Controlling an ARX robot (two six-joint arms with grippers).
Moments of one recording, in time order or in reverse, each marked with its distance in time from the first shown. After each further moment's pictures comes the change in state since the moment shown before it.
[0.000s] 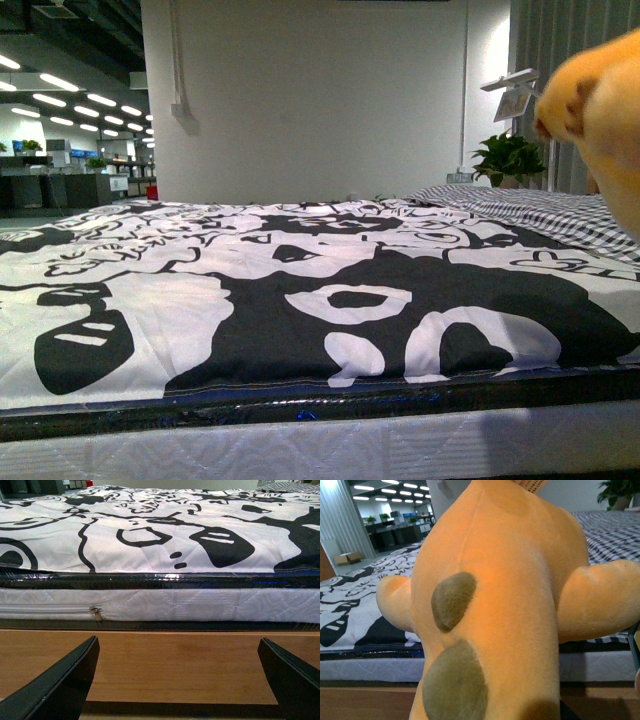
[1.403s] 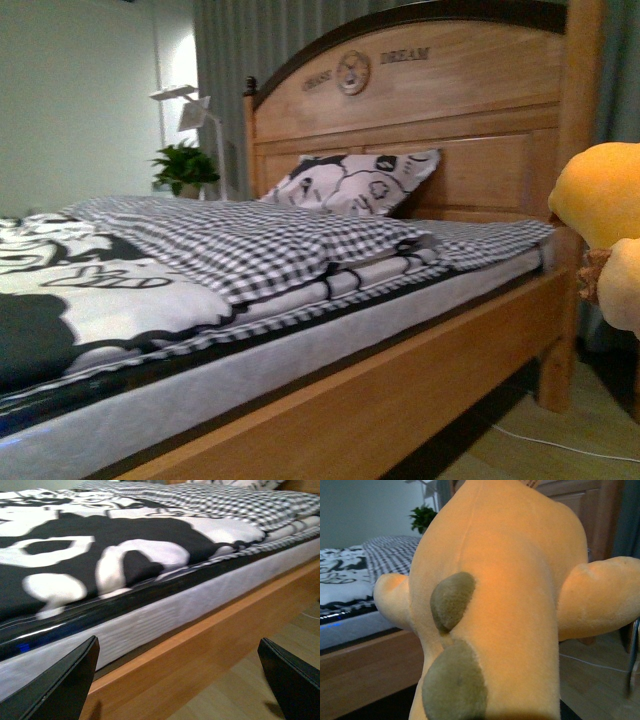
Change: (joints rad) left arm 0.000 0.000 0.000 -0.001 0.000 0.000; right arm 0.137 -0.081 -0.119 0.035 0.136 -0.108
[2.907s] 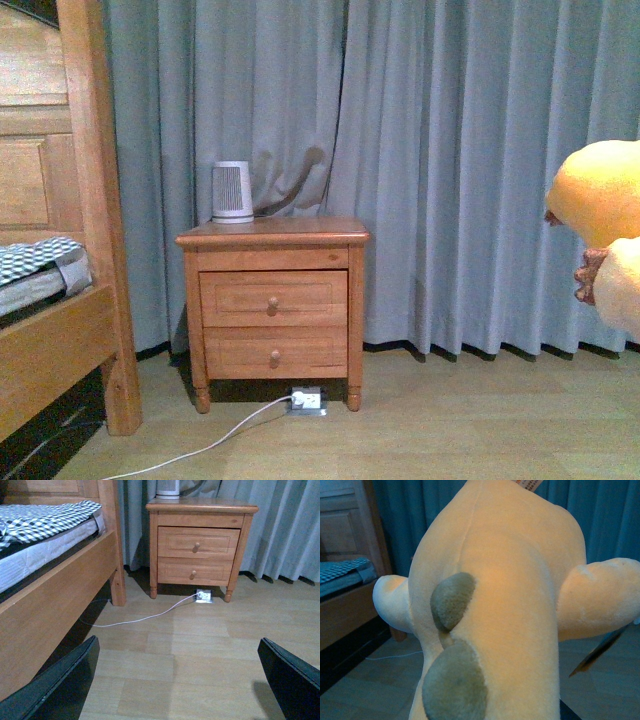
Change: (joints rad) left arm -0.001 0.000 0.000 0.000 0.000 0.000; right arm 0.000 -0.003 -0.002 0.000 -0.004 -0.002
